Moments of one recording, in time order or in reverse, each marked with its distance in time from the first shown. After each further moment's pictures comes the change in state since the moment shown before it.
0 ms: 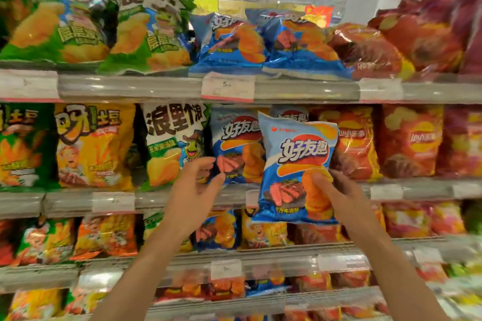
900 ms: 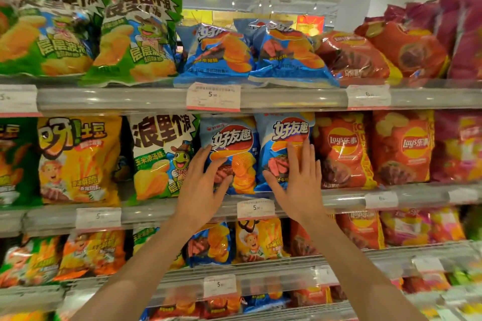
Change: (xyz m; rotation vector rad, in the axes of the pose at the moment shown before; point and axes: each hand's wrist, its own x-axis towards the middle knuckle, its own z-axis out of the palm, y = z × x) left_hand 0.059 -0.037 0.050 0.463 0.063 0.437; right_hand 0.073 0.038 0.060 -0.866 0.221 -0.477
